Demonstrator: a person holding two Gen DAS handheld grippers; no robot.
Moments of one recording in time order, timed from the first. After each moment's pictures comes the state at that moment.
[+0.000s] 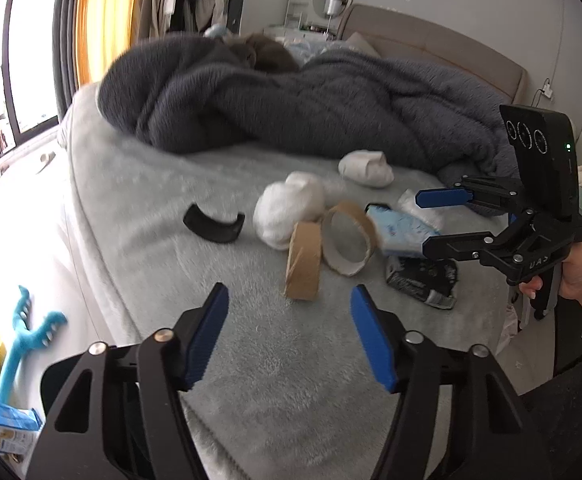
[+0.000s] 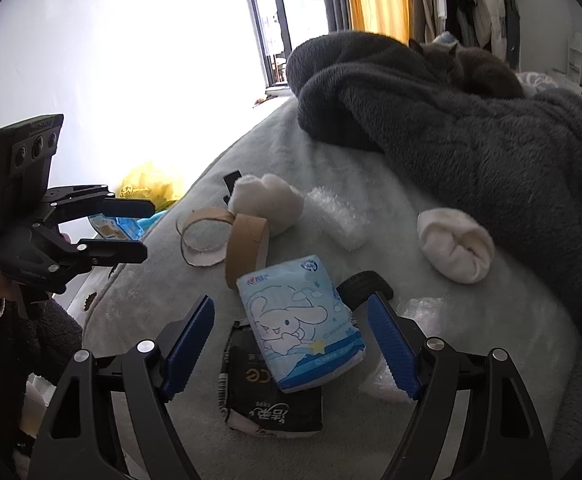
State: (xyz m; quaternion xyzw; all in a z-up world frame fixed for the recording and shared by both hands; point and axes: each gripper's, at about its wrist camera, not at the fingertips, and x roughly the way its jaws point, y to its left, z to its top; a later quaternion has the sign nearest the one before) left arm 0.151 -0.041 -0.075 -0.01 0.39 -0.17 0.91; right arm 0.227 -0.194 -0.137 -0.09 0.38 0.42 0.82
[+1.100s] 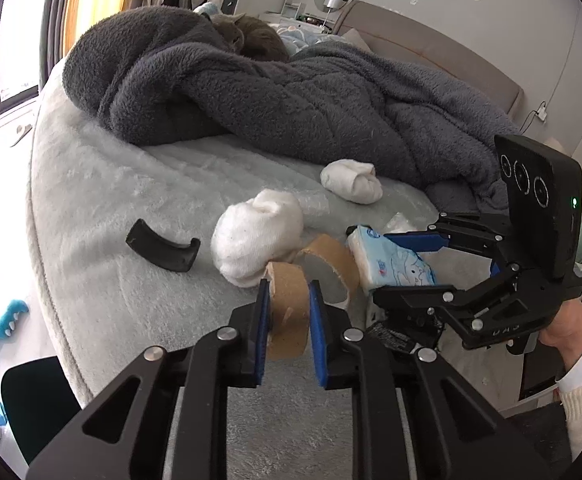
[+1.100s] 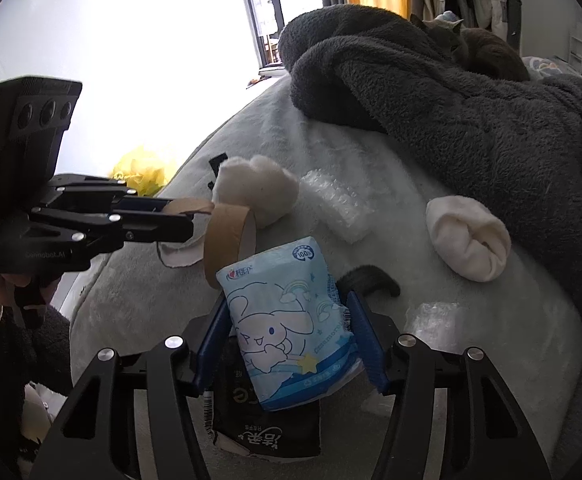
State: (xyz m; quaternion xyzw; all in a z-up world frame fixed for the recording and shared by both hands) left arm 0.193 -0.056 -0.079 -0.06 0.41 -0.20 0.89; right arm 0.242 -0.179 -0.145 -0.10 0.40 0.40 0.82
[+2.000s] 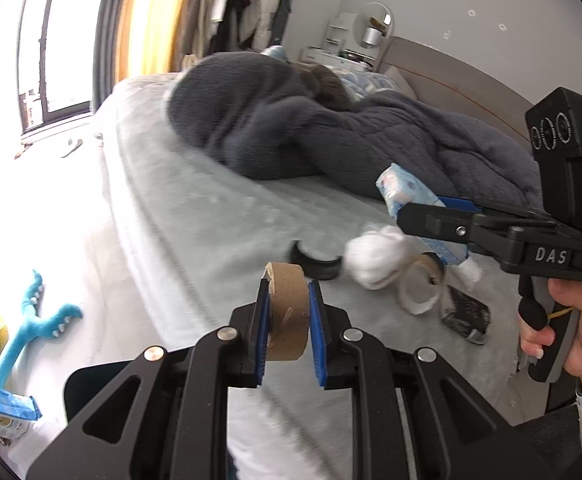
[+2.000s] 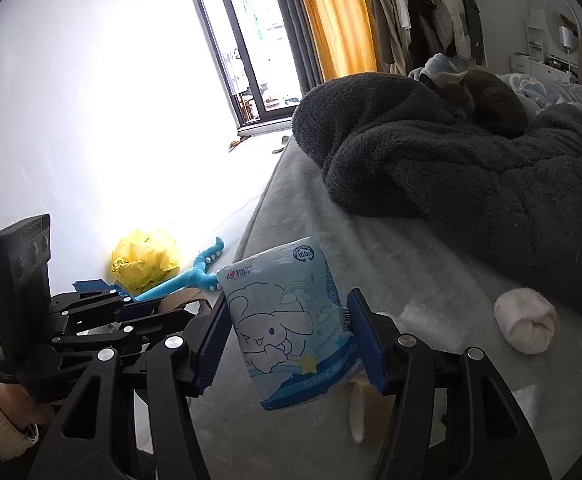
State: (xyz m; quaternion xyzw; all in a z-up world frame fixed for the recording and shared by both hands) left arm 0.162 0.047 -0.053 -0.07 0.36 -0.12 0.92; right arm 0.238 -0.074 -0.085 0.00 0.35 0.36 0.86
